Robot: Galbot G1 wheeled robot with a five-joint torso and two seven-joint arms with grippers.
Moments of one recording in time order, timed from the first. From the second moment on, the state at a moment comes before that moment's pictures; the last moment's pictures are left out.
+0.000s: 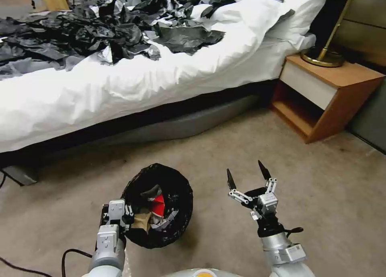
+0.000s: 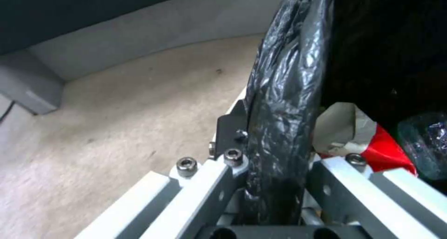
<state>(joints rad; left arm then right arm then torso) 1.83 -1.48 -0.51 -2.25 0.03 0.39 -0.24 -1.67 1.31 0.34 2.01 0.05 0.50 0.03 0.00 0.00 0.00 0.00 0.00</state>
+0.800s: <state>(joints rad) 1.84 -1.47 -0.51 -2.27 0.03 0.39 -0.23 -1.64 1.30 0.35 2.01 0.06 0.48 0.02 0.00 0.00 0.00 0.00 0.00</state>
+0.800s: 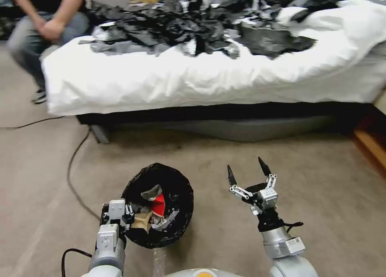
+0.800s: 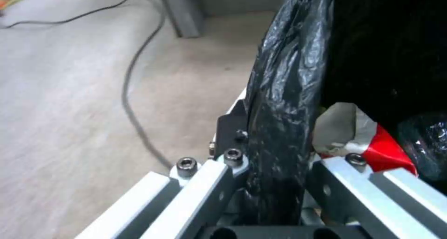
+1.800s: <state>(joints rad) 1.83 -1.47 -0.52 -2.28 0.02 0.40 -0.23 -1.60 1.30 0.36 2.00 0.07 0.46 0.01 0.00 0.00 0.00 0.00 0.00</state>
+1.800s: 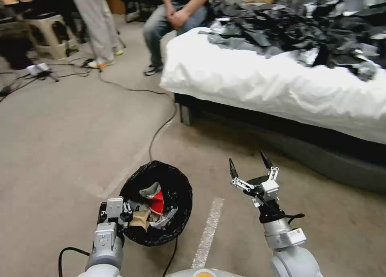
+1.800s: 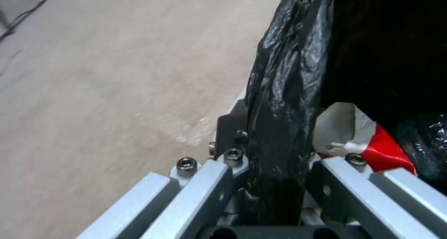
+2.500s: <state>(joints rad) 1.83 -1.48 -0.52 -2.28 0.02 0.39 -0.23 -1.60 1.30 0.36 2.00 0.07 0.46 0.01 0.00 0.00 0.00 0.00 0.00</state>
